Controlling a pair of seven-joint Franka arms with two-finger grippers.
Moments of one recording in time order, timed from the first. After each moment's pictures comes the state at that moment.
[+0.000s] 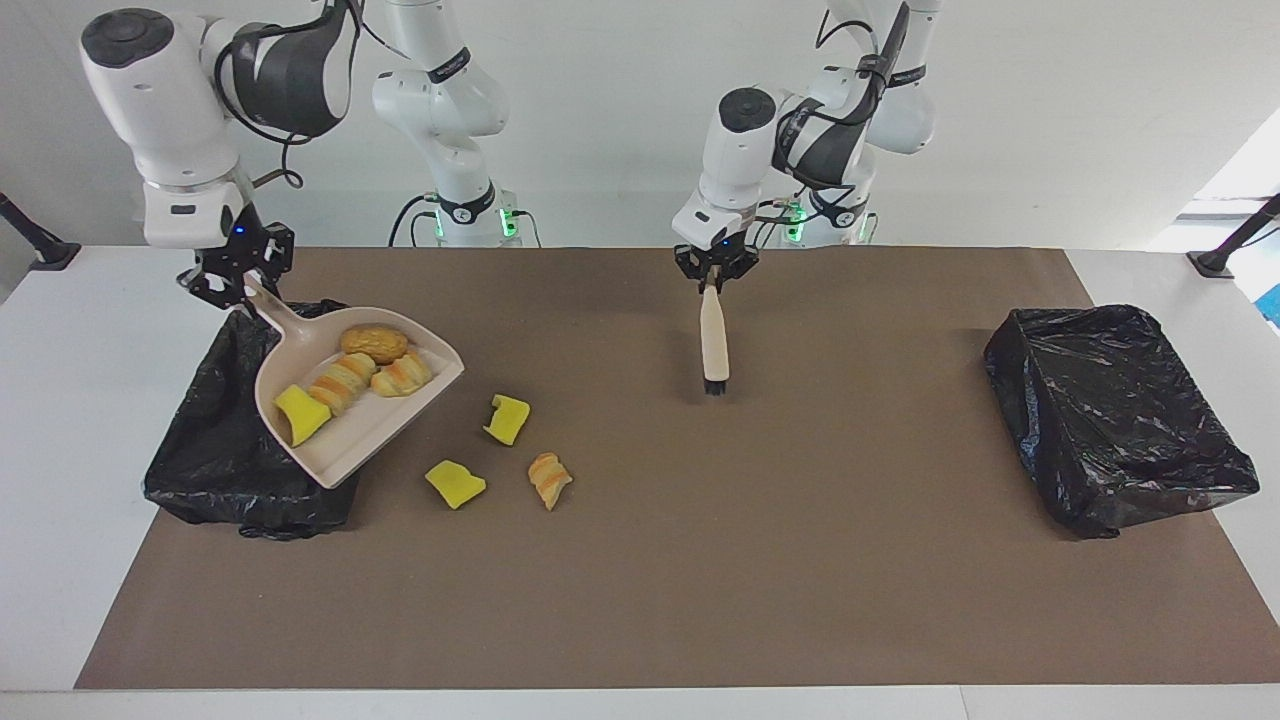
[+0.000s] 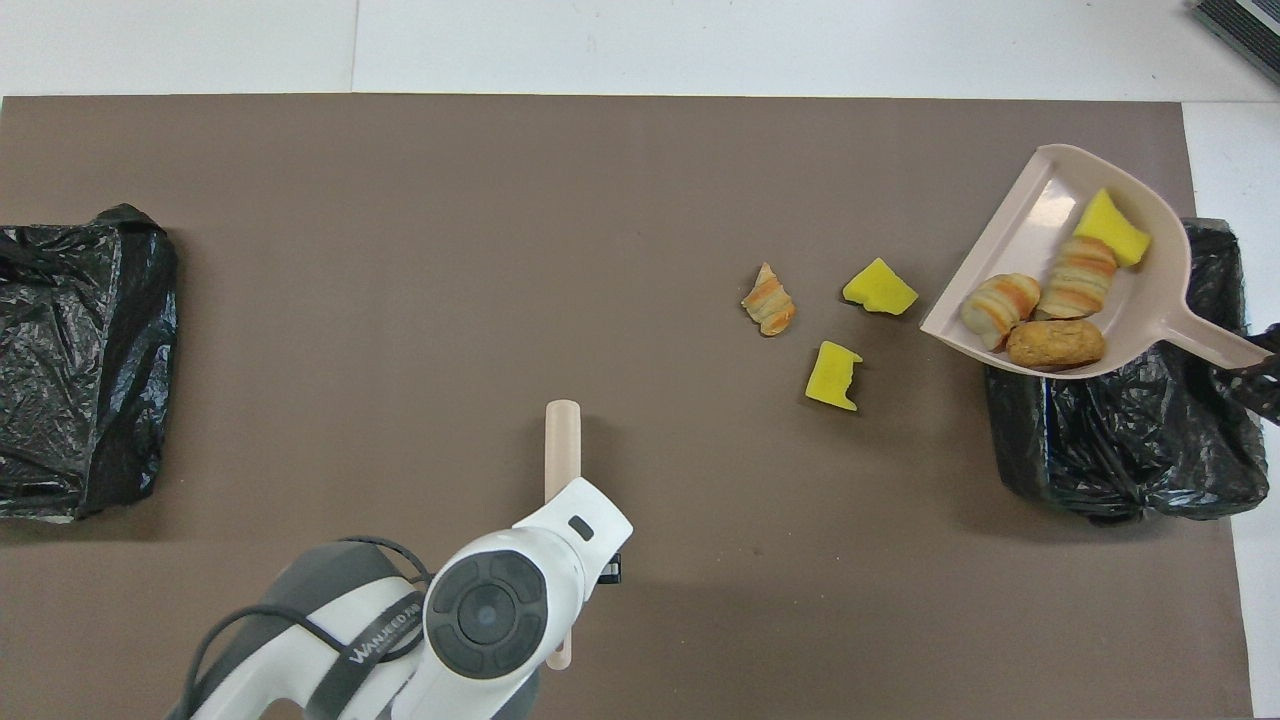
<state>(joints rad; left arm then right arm) -0.79 -0.14 -0.05 -2.37 -0.08 2.22 -0.74 -0.20 -0.08 -0.02 -1.85 -0.15 1.84 -1.09</state>
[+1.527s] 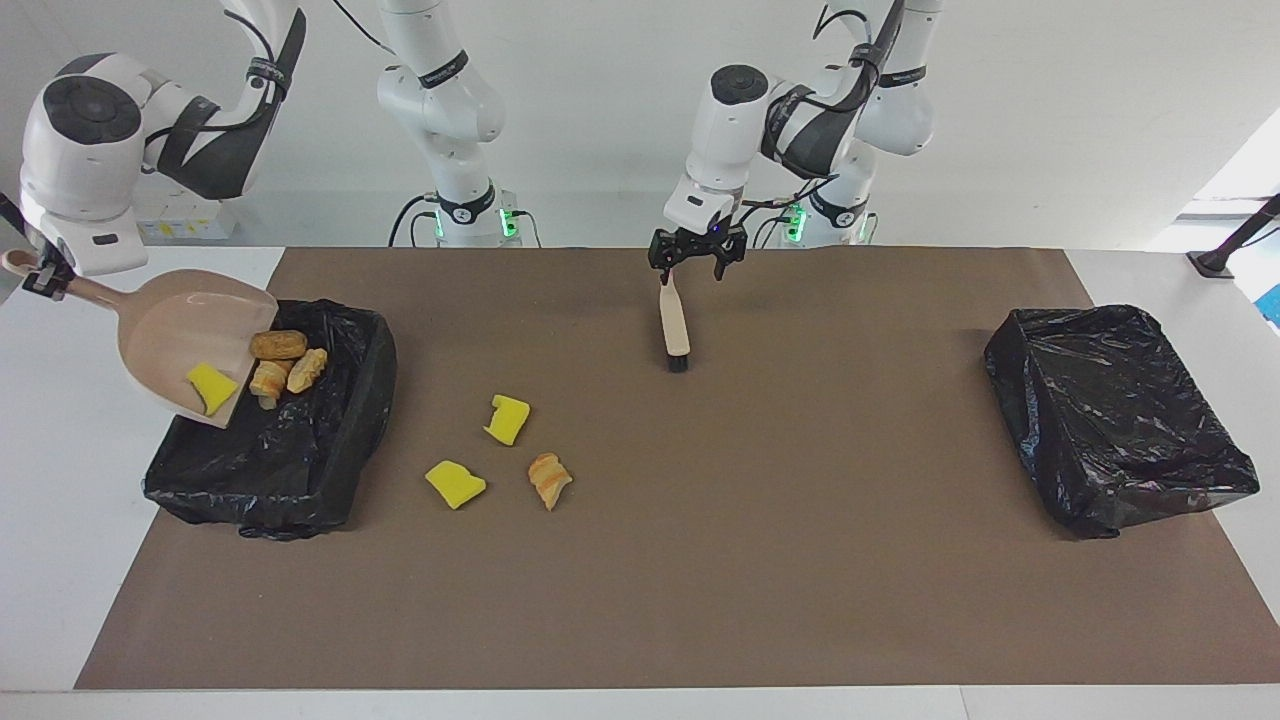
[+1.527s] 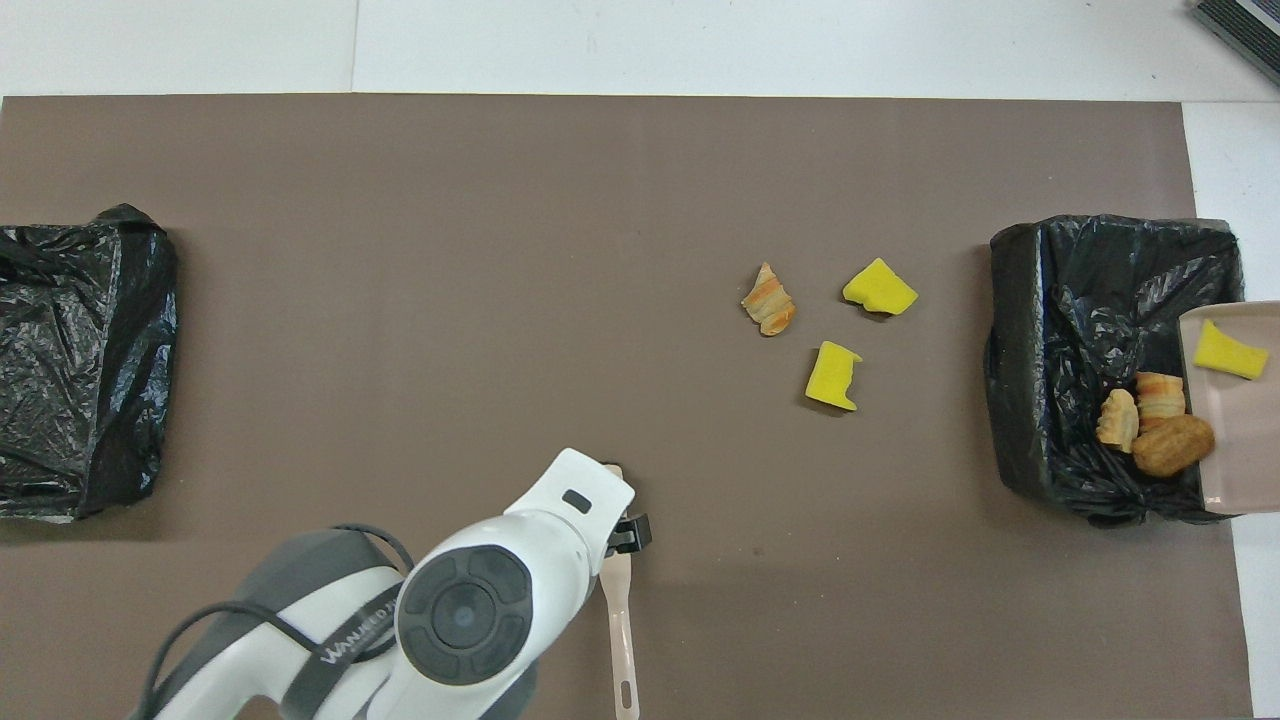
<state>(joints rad) -0.74 -0.15 -0.02 -2.21 -0.08 2.15 -0.84 -0.40 0.01 -0.01 -1.88 -0.81 2.05 -1.66</state>
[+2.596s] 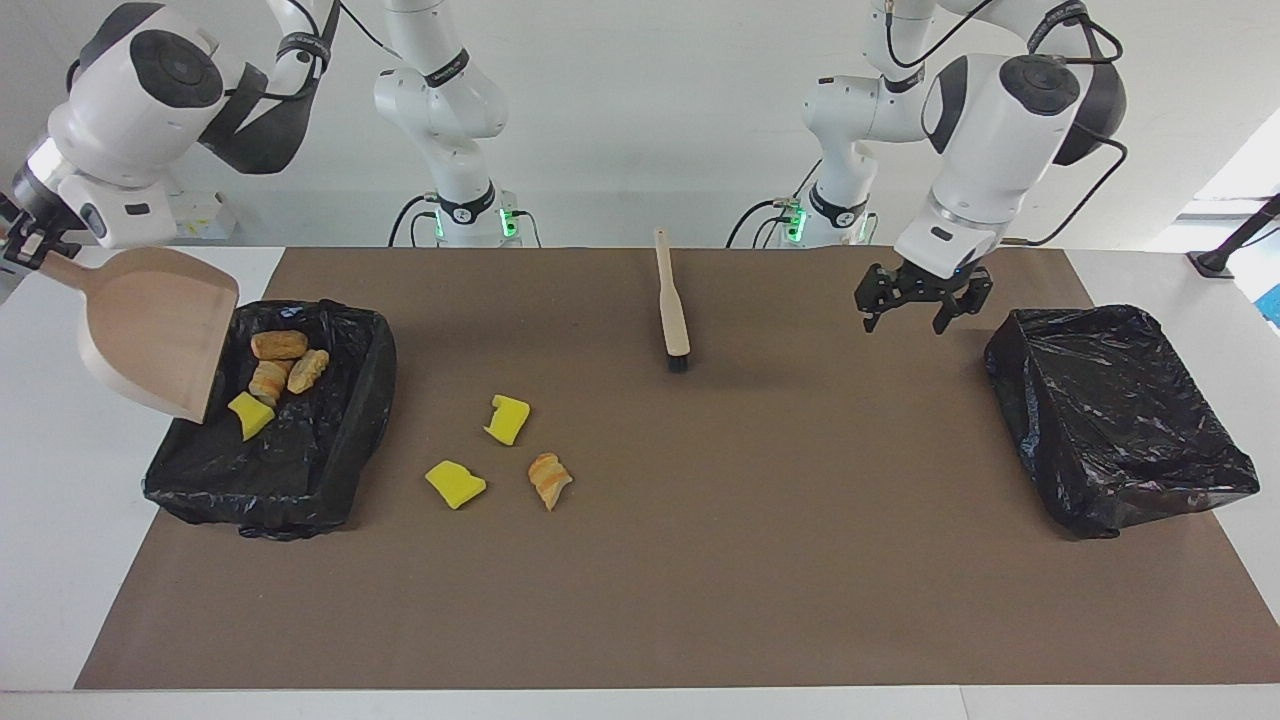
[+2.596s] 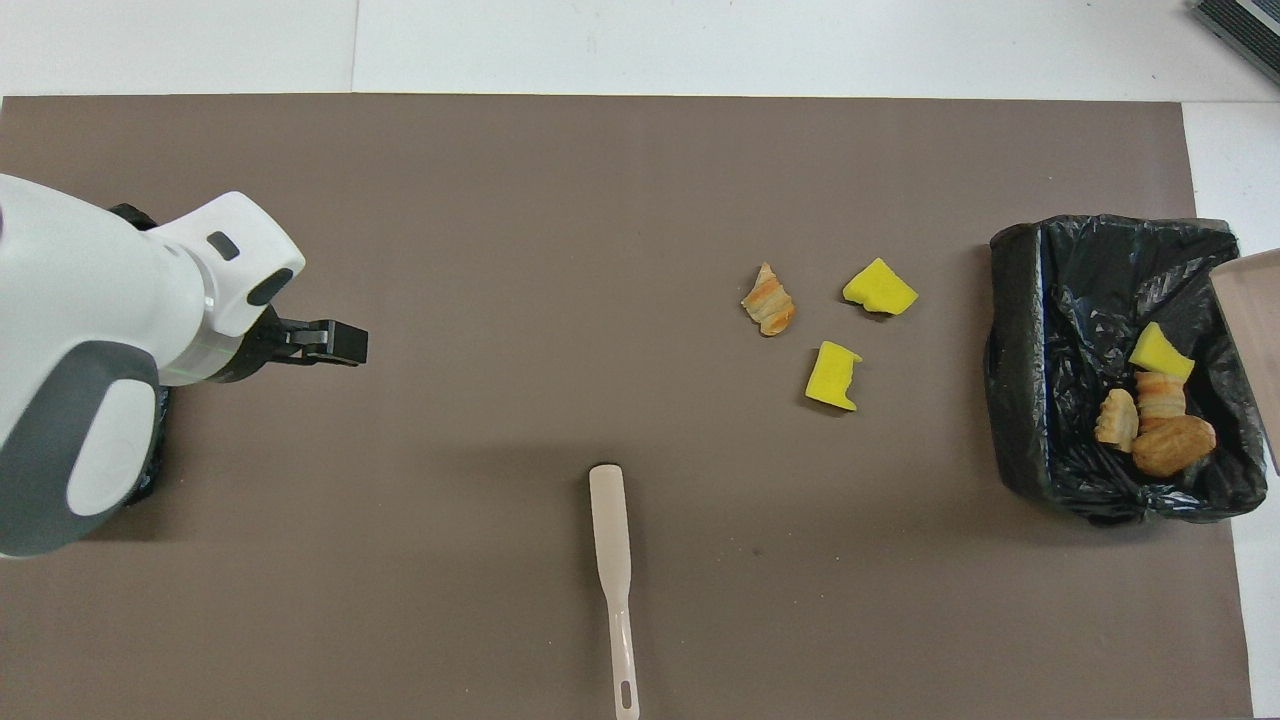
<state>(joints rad) -0.19 0.01 -0.01 -1.77 -0.01 1.82 -0.10 -0.21 -0.01 0.03 -1.71 -0.94 1.83 -1.58</state>
